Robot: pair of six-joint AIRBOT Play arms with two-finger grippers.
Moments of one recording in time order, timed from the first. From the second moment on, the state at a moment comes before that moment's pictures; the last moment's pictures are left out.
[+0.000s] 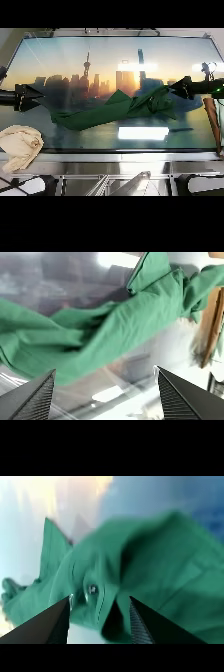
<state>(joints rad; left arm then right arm) 0.54 -1.36 1.14 -2.43 1.57 2.00 -0.39 -1.63 1.24 -0.57 1.26 1.13</state>
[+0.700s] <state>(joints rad) 0.22 -1.06 0.53 -2.41 1.24 1.98 -0.27 -1.40 0.80 -0.60 1.18 0.99</state>
